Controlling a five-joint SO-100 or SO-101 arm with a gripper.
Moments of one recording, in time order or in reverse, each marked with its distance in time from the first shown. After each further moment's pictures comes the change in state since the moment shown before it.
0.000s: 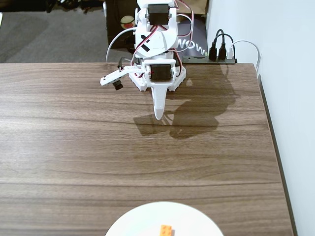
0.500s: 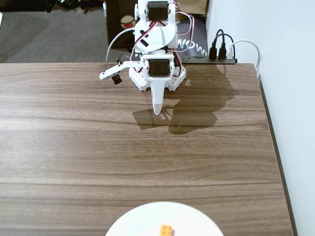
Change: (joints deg) arm 0.8 10.0 1.6 7.2 0.8
